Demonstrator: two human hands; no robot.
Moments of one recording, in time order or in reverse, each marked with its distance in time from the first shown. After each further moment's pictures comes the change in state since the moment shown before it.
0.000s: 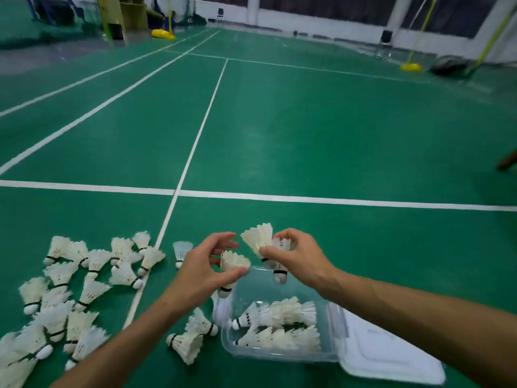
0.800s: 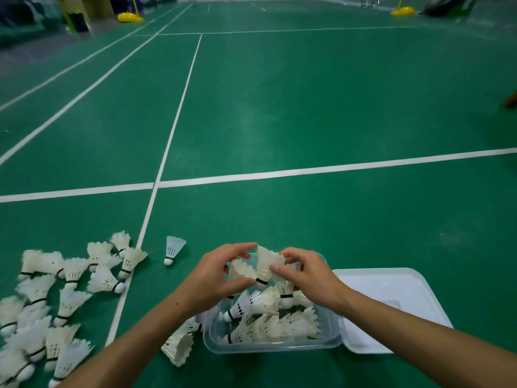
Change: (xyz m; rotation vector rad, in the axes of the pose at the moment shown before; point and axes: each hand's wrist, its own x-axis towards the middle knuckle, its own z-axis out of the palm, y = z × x) left_hand 0.031 -0.035 0.074 0.293 -0.303 0.062; right_hand 0.016 0.145 -0.027 -0.029 -0.007 -0.073
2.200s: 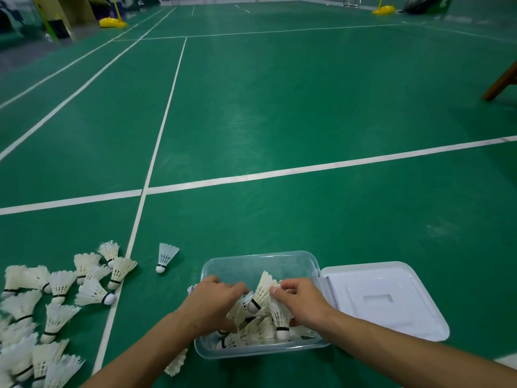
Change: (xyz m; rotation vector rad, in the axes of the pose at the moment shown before) left_hand 0.002 -0.041 0.050 0.790 -0.433 0.160; right_hand -0.021 0.042 0.030 0.177 0.034 0.397
